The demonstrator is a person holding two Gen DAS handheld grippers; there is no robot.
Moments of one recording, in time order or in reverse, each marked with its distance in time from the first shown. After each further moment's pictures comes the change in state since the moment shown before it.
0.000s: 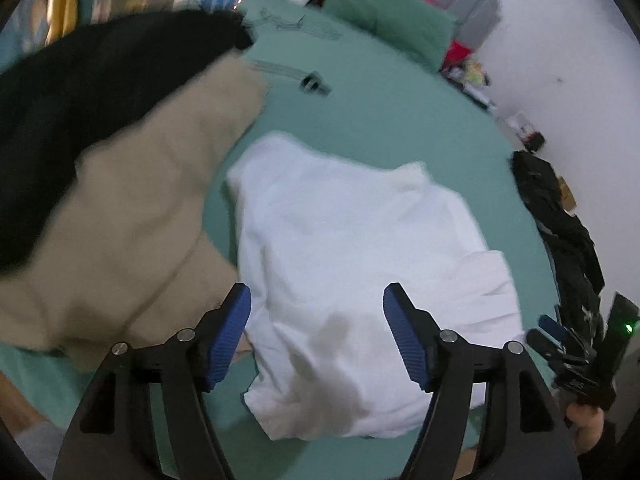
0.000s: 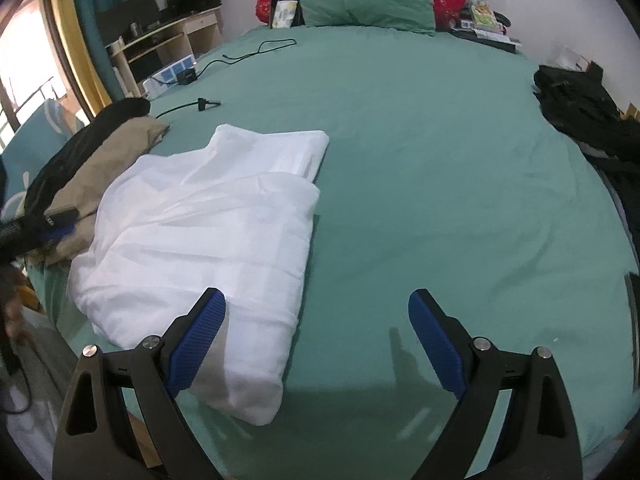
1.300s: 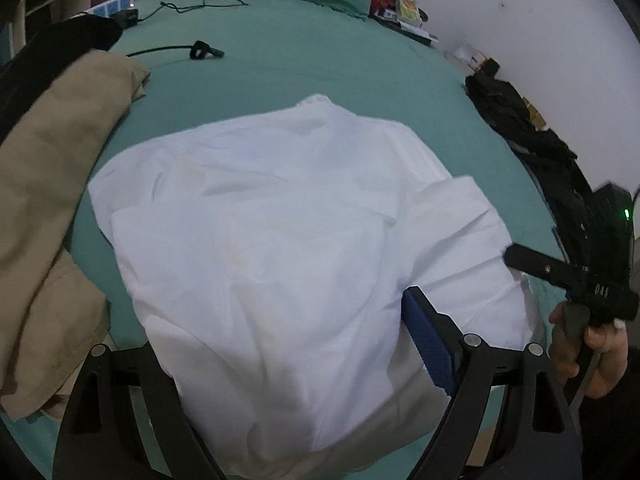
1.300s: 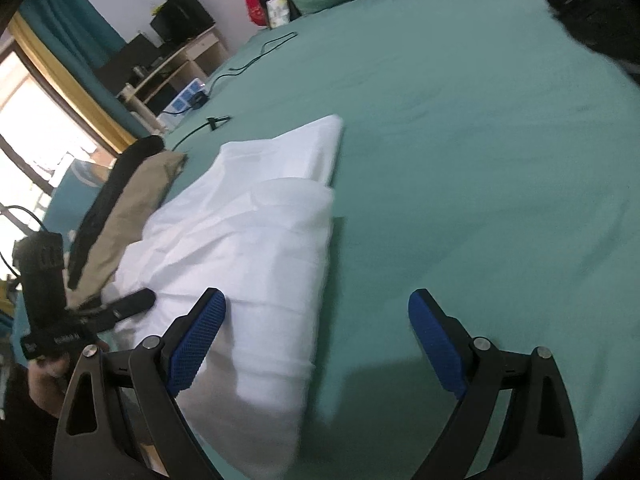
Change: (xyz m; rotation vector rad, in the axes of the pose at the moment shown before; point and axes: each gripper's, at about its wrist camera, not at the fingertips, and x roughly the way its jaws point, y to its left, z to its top) left arm 0.046 -0.070 -0.023 0.292 0.112 -0.081; right arm 0.053 -0.029 0.014 0.197 0.053 0.306
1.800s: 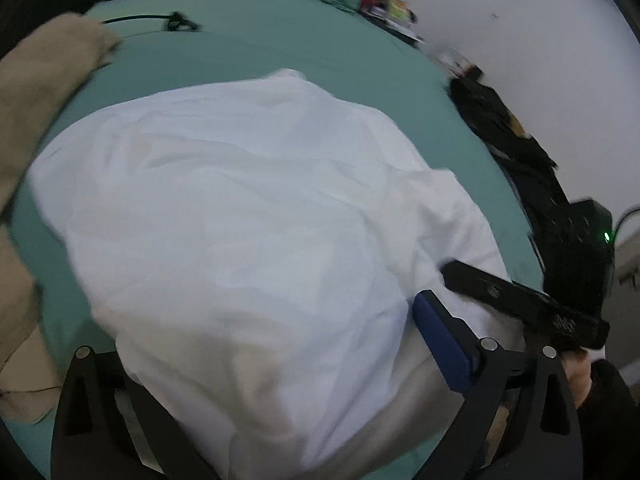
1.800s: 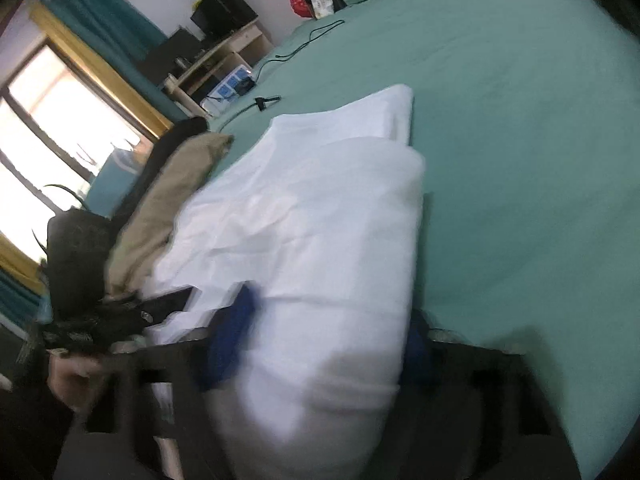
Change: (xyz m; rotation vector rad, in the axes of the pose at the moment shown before) left arm 0.022 -0.011 -0.004 -0.030 0.007 -0.139; right arm 0.030 0.015 -0.017 -0.023 -0.008 0.168
